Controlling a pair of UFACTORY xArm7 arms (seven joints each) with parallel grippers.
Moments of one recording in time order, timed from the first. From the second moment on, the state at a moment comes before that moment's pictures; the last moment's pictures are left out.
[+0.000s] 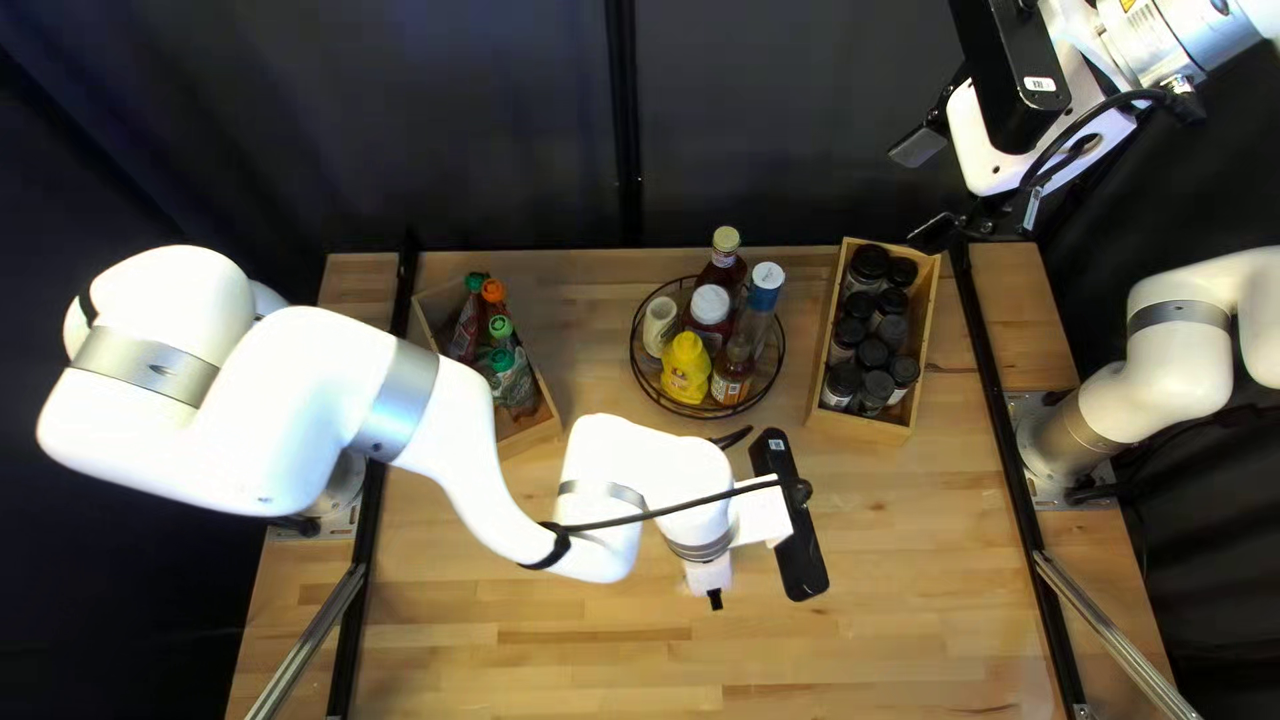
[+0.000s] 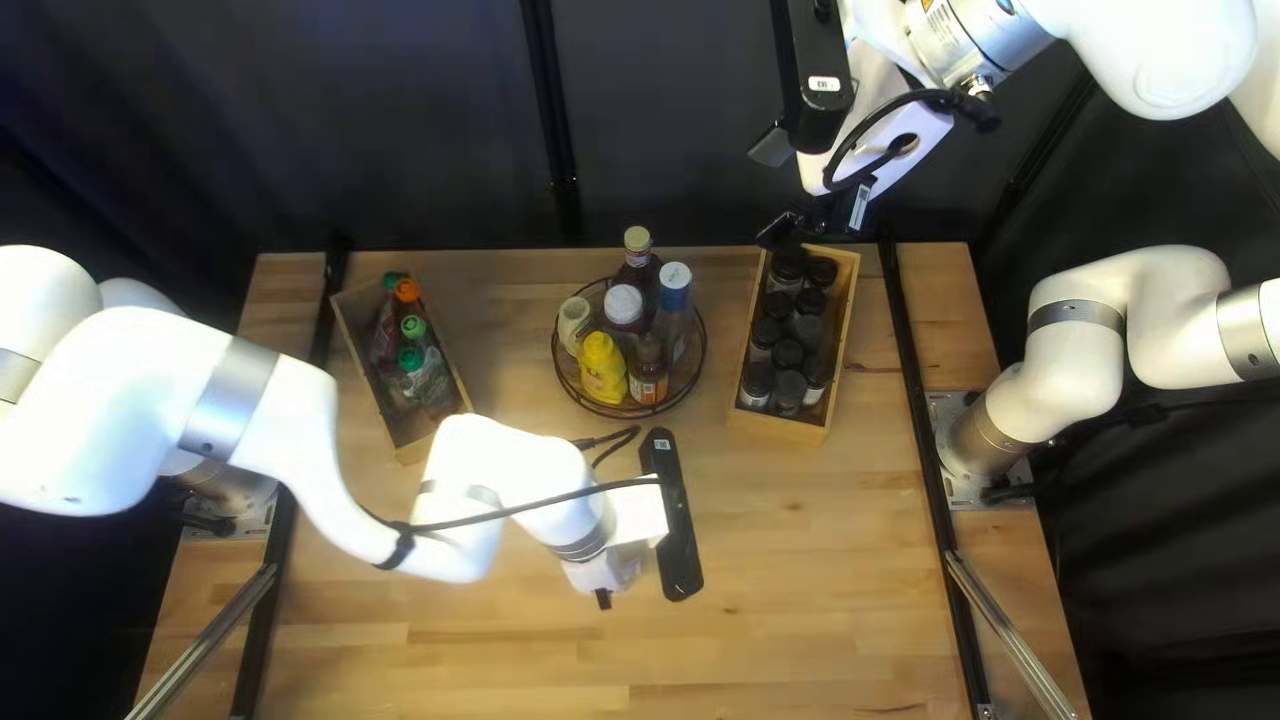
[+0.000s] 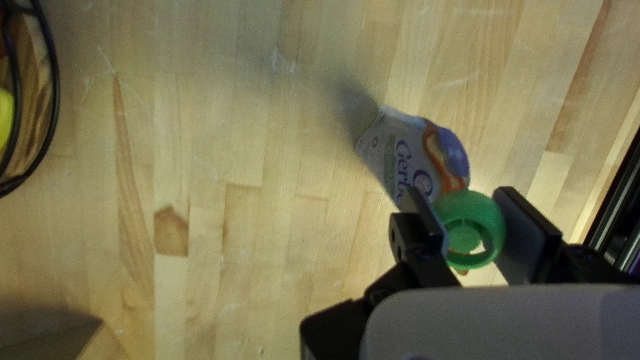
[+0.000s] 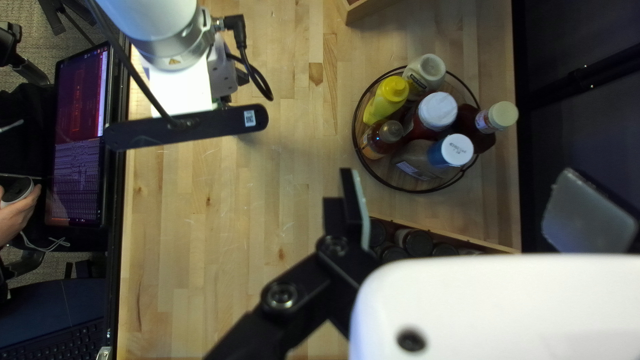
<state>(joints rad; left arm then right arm) -0.61 0.12 0.33 1.11 -0.14 0.87 -0.23 2.83 0.64 -3.05 1.20 0.18 1.27 -0.24</state>
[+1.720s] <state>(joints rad) -0.50 -0.55 0.71 0.78 0.29 1.55 0.85 2.83 0.64 -3.05 1.20 0.18 1.27 -0.24</state>
